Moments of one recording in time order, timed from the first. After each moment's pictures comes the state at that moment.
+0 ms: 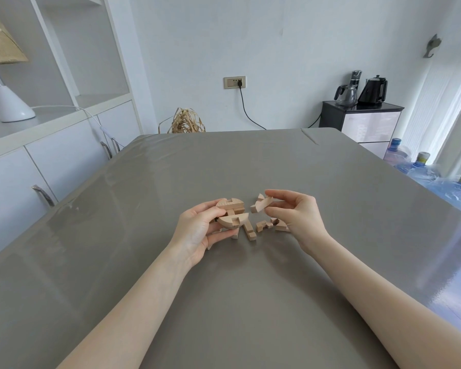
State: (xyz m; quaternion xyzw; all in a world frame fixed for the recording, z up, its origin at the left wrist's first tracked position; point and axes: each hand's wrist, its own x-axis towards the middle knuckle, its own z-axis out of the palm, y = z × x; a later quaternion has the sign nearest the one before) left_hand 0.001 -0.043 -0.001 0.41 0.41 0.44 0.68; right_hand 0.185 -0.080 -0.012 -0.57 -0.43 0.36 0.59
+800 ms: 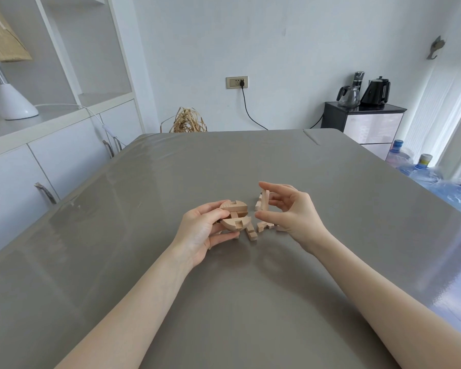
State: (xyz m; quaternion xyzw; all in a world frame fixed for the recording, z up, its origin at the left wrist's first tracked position) left_hand 0.002 -0.044 -0.002 0.43 0.42 0.42 0.68; right_hand 0.181 -0.081 -0.006 -0.53 -0.54 0.33 0.57
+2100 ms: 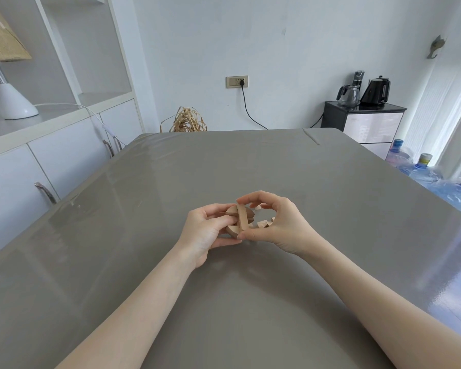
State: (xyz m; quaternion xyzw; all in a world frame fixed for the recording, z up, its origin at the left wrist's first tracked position) left_hand 0.004 -0.049 -0.005 0.53 0.41 0.39 0.63; right_hand 0.166 -0.089 -0.004 -0.54 -0.65 0.29 0.45
